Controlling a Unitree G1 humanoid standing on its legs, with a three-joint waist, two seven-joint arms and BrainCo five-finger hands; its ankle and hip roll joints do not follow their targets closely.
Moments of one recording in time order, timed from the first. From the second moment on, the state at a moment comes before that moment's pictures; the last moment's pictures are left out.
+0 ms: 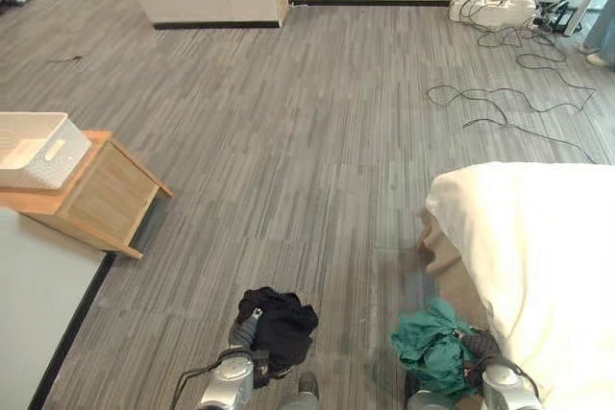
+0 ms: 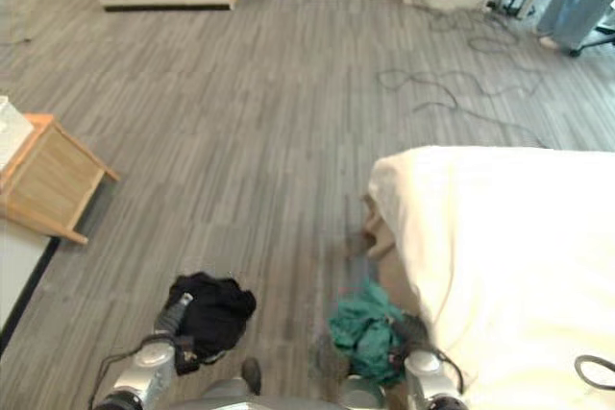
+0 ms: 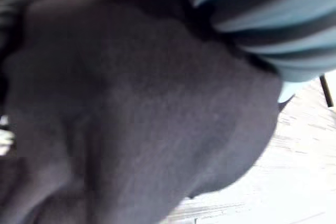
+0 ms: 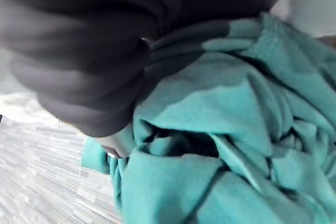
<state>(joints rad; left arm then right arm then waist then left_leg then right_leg) 0.03 0.24 -0.19 0.85 -0.30 -0.09 0.13 0.04 -0.30 0.16 0.86 0.20 -0.07 -0.20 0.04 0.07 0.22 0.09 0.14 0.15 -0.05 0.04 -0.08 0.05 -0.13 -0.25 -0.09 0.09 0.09</state>
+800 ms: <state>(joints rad) -0.14 0.24 -0.19 0.86 -0.39 -0.11 0.20 -0.10 -0.29 0.32 0.88 -0.04 -0.05 -0.21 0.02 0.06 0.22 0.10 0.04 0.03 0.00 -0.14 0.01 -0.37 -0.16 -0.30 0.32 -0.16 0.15</state>
